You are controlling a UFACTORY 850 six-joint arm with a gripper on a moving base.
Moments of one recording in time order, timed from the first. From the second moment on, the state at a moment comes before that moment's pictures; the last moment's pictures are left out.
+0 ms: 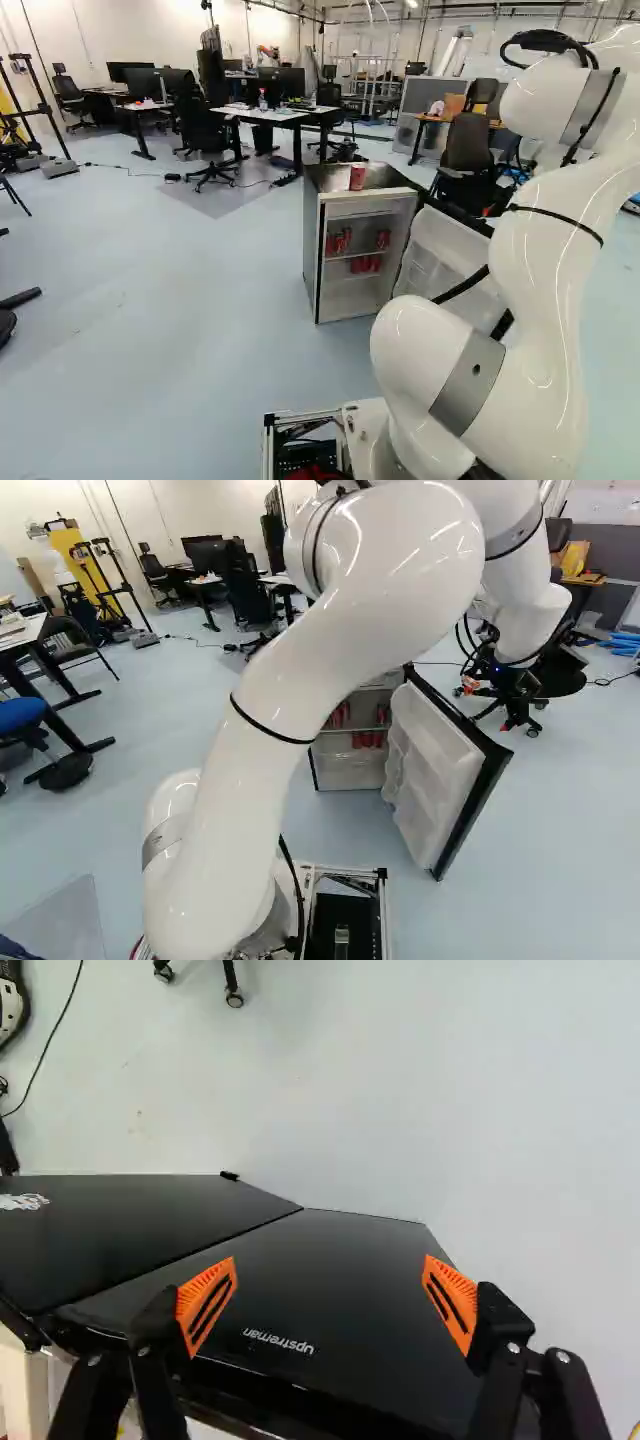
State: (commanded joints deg) arm -53.6 -42.1 -93.2 17.9 -36.5 0.0
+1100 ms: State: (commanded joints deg) arm -53.9 -44.1 -92.4 17.9 -38.8 0.0
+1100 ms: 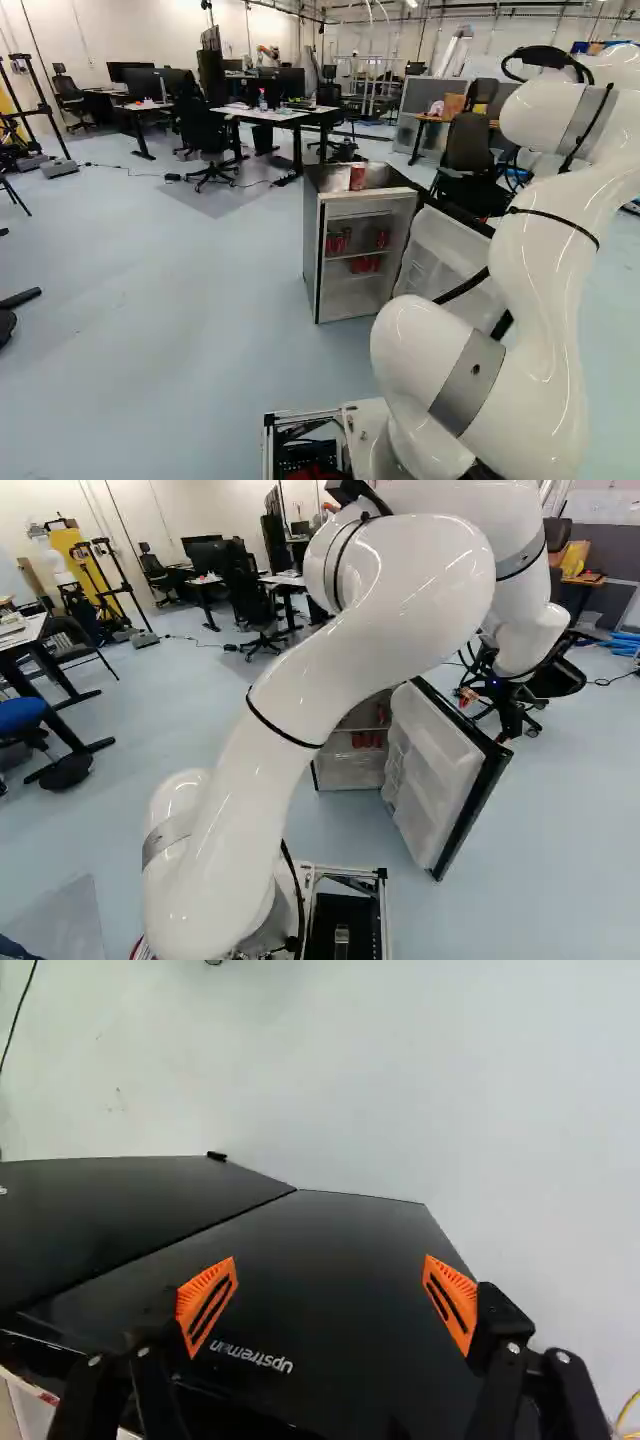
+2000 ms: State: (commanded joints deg) arm -54.4 -39.3 -84.7 17.9 -42.9 0.0
